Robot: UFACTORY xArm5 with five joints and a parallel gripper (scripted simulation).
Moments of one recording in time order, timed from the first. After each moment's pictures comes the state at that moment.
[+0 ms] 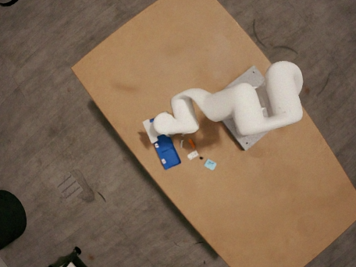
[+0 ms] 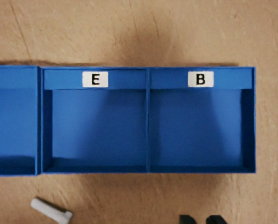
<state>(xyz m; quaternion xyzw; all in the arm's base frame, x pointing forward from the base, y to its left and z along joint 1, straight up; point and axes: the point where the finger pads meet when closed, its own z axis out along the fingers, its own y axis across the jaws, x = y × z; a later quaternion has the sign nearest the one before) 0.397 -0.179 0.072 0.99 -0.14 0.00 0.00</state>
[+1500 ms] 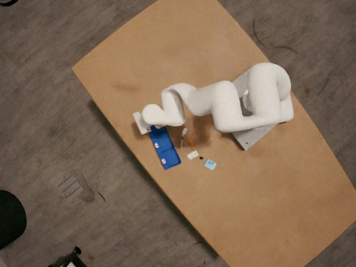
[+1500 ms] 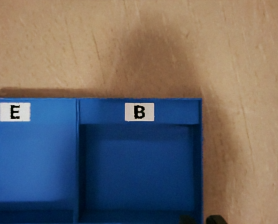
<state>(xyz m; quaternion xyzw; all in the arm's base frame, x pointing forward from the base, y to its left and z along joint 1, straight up) 0.409 -0.234 0.038 0.99 -0.14 0.00 0.00</state>
